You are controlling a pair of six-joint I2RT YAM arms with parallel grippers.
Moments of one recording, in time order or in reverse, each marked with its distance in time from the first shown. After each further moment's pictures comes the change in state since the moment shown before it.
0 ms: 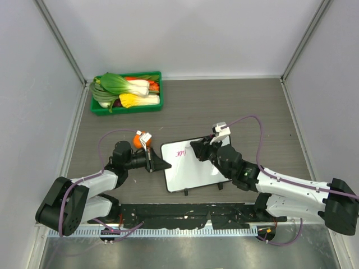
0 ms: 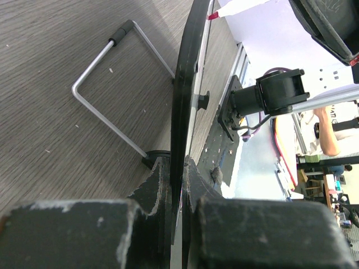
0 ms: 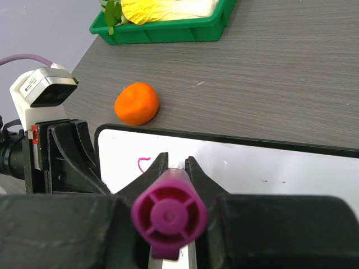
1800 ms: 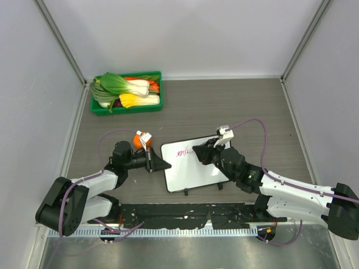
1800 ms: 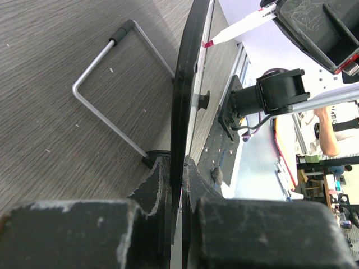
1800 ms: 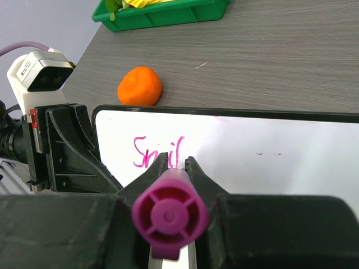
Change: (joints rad) left arm 0.000 -0.002 0.000 -0.003 0.000 0.001; right arm -0.018 -0.064 -0.058 -0.039 -0.049 0.080
